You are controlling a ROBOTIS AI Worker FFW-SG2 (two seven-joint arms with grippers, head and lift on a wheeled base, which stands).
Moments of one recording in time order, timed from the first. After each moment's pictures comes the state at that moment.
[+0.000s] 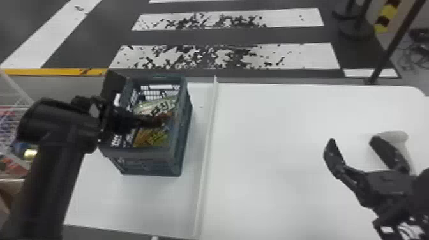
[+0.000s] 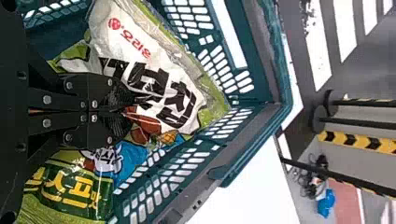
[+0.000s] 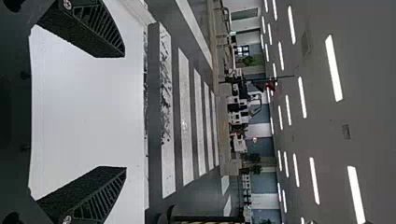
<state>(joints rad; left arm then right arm) -0.29 0.36 0.05 -1.36 -0.30 0.71 -1.01 0.54 -0.12 0.00 -1.94 -0.19 -0.05 0.11</state>
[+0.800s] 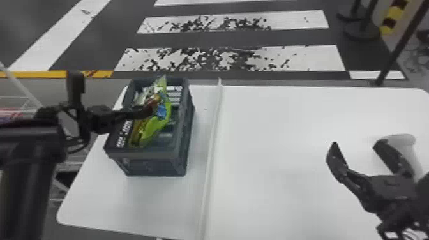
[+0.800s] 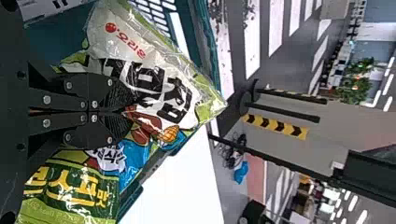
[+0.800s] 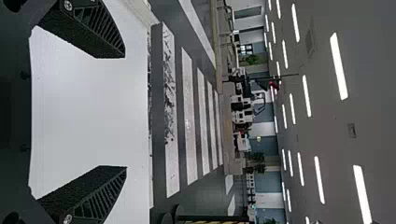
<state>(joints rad) -0.20 0.39 0.28 -1.40 -0.01 0.58 -1.12 0.54 -0.11 0.01 -1.94 -0.18 -0.03 0.10</state>
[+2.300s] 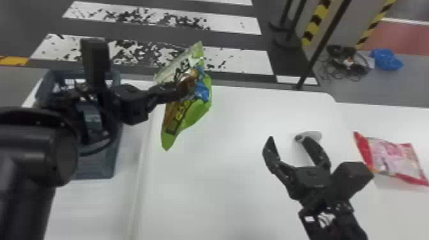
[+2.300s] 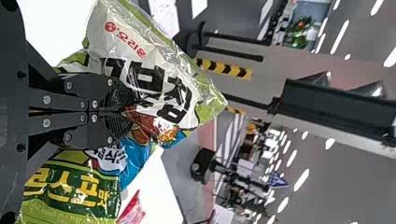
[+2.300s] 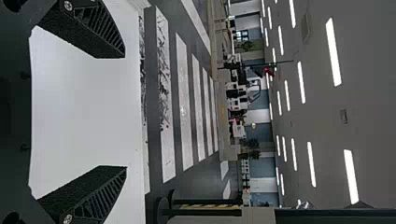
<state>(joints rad) -0.05 0.06 -0.07 -1.96 0.09 0.81 -0.74 0.57 -0.11 -0.02 -1.99 -0.19 -0.03 0.06</state>
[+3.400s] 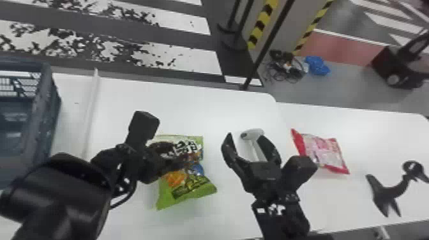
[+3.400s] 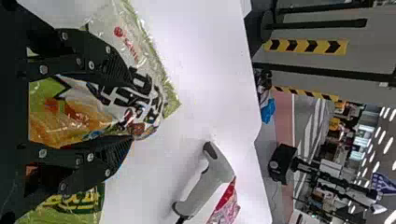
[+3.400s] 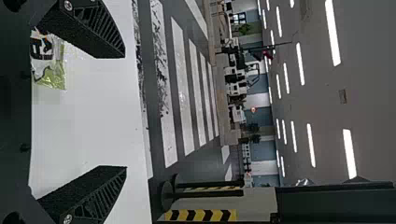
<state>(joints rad) -0.02 0.00 -0.46 -1.62 -0.02 0.66 -0.43 0.58 -0.11 -0.07 -2.00 -0.25 -0.02 0.04</state>
